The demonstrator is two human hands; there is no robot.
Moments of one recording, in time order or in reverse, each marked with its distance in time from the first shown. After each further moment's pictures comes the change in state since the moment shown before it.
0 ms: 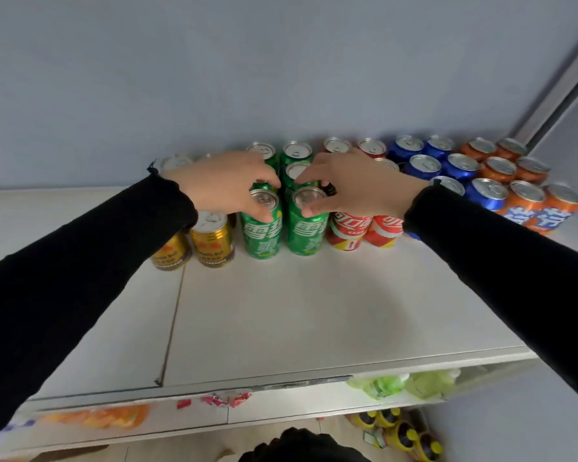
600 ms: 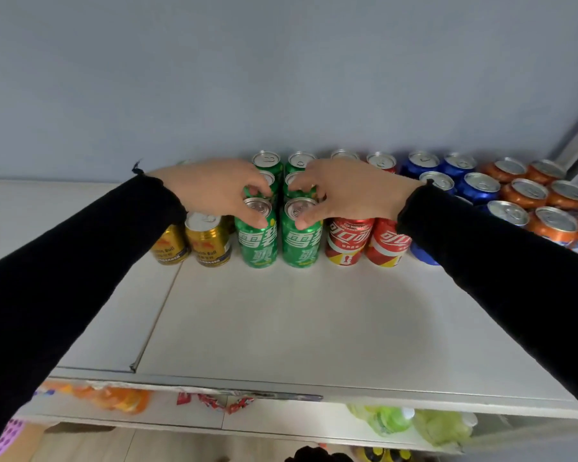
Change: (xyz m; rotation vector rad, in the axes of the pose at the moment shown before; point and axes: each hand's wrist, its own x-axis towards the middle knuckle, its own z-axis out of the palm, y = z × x) left_hand -0.004 0.013 -0.006 -0.088 -0.066 -0.182; right_hand 0.009 0.017 -0.007 0.049 -0.026 -0.177
